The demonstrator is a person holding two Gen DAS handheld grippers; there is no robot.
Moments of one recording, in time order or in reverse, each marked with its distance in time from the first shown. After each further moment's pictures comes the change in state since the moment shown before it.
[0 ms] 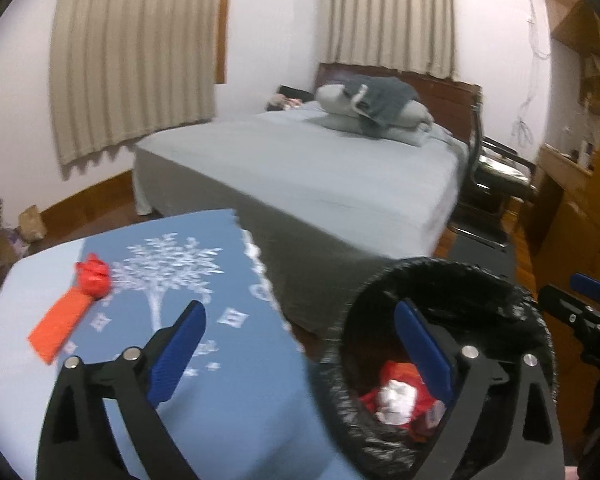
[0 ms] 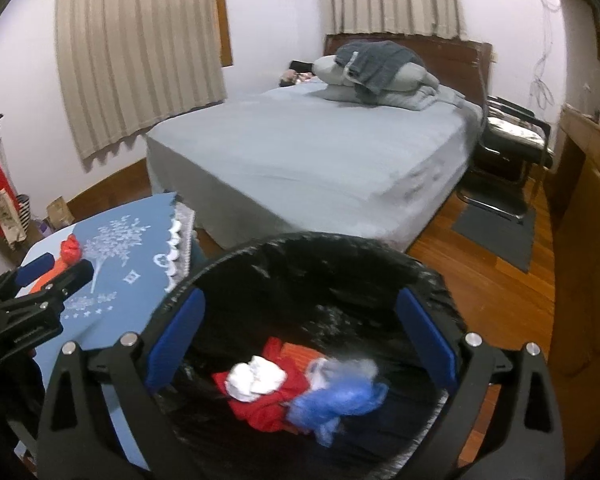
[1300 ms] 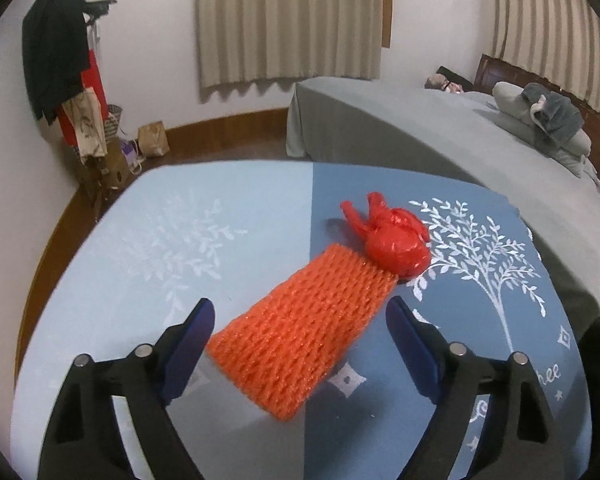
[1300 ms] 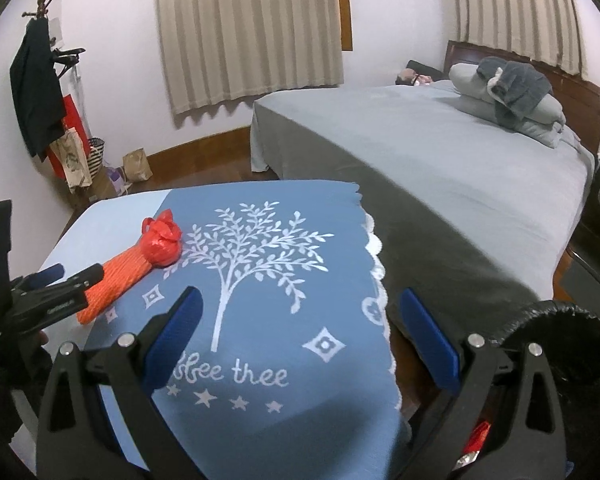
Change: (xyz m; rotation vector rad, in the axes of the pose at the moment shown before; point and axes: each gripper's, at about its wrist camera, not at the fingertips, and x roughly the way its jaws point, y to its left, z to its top) left arm 0.067 0.296 -0.047 -0.291 0.141 0.400; right arm 0.139 0.246 0.027 -0.218 0.032 0.271
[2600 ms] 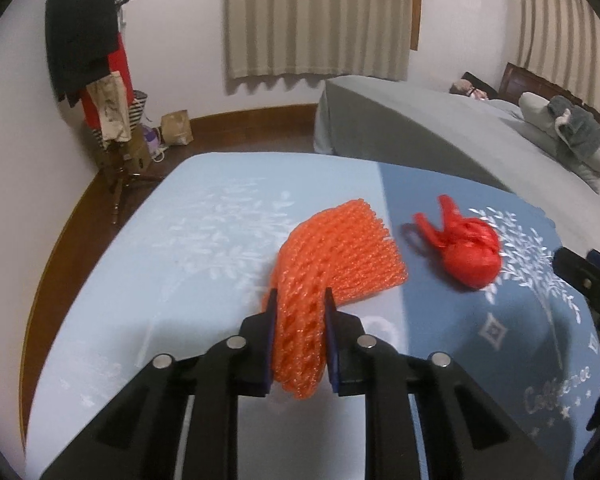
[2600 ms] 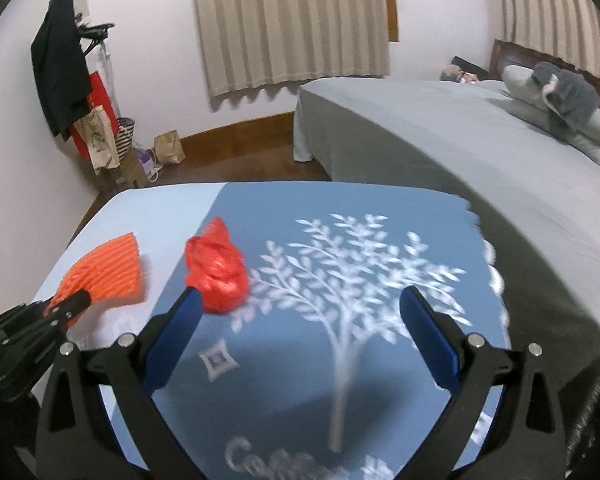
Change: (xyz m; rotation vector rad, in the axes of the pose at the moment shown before) left arm 0.005 0.066 0.003 -0.059 0.004 0.058; right arm 0.099 0.104 0.035 -0.078 0.054 0.122
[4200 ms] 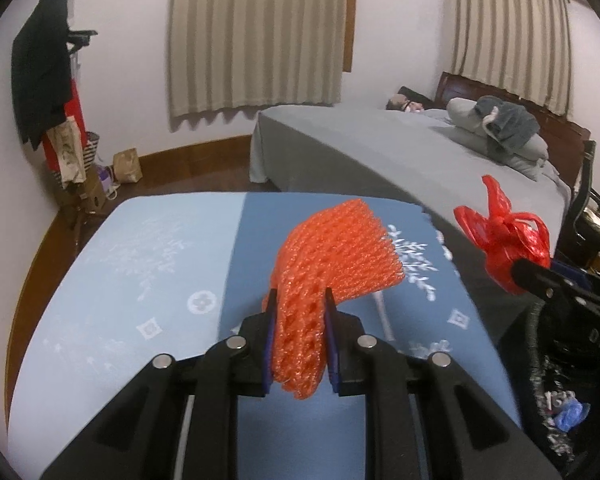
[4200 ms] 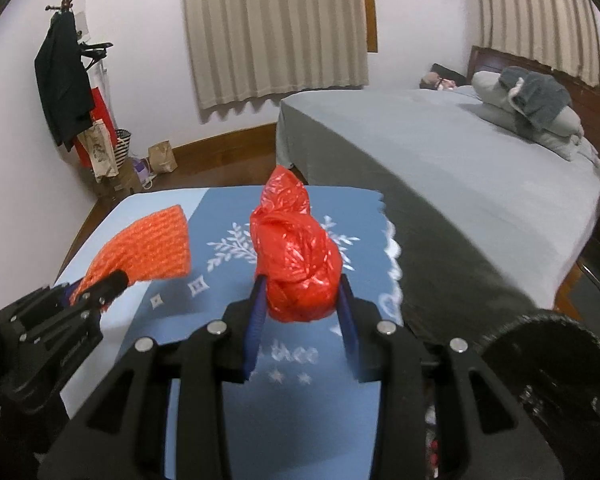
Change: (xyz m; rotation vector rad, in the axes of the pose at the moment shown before) left arm -0.125 -0.126 -0.029 0.103 -0.109 -0.173; right arm -0.170 -0.077 -0.050 0.033 -0.049 -0.058
